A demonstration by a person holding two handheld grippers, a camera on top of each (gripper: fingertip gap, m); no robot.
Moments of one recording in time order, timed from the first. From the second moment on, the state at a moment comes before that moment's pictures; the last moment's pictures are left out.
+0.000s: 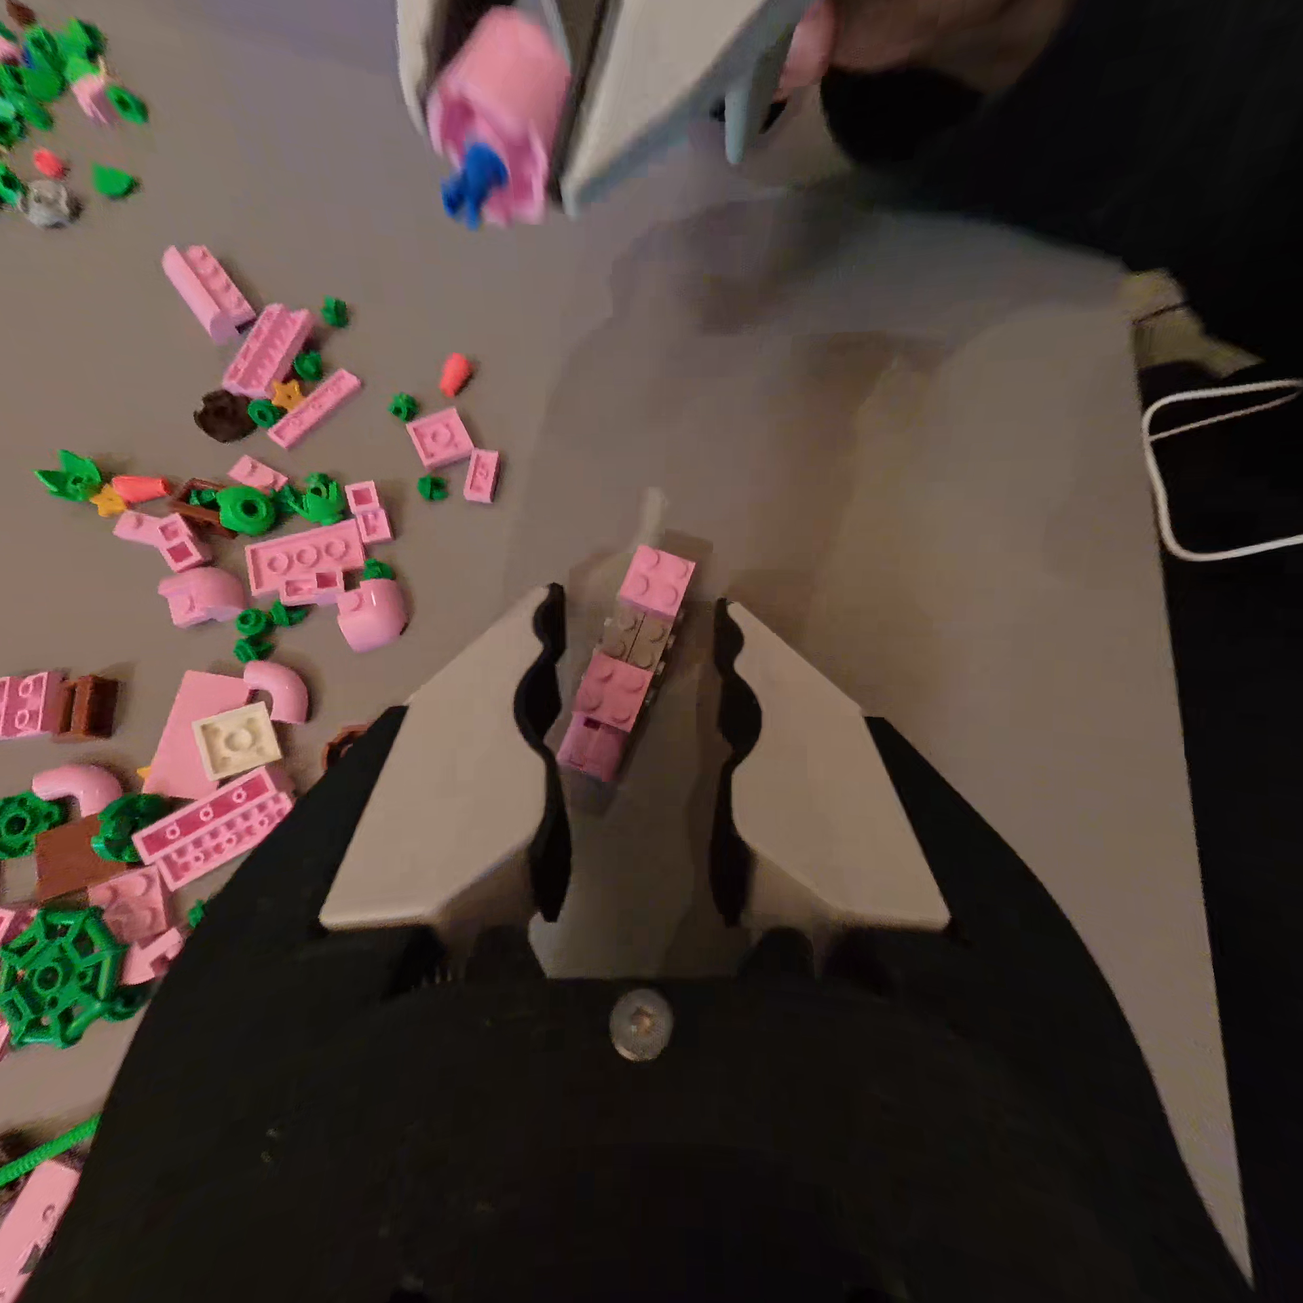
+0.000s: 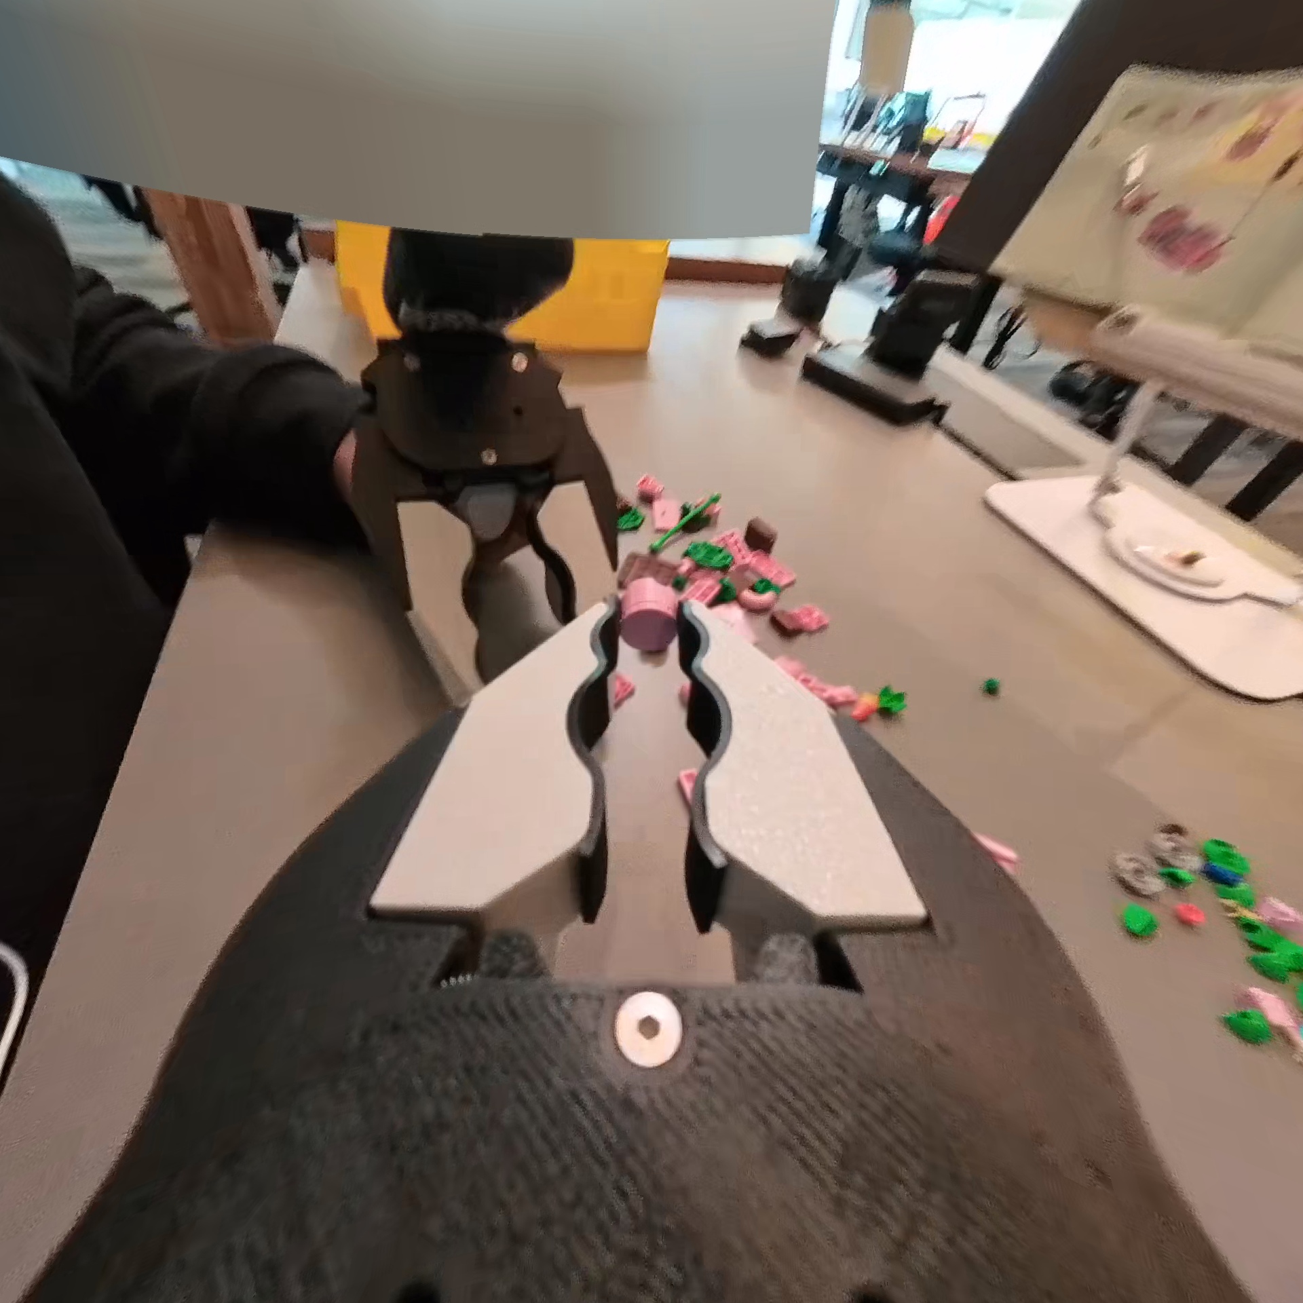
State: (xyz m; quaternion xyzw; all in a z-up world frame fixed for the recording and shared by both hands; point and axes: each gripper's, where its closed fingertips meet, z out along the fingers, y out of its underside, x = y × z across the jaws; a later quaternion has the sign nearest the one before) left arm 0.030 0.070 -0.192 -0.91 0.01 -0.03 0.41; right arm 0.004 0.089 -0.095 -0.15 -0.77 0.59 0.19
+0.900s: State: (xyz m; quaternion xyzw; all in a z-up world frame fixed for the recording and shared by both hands) left arm 0.048 0.062 -0.193 -0.91 0.03 -0.12 0.40; right arm 0.041 0.076 -0.176 -0.11 -0.89 0.45 0.04
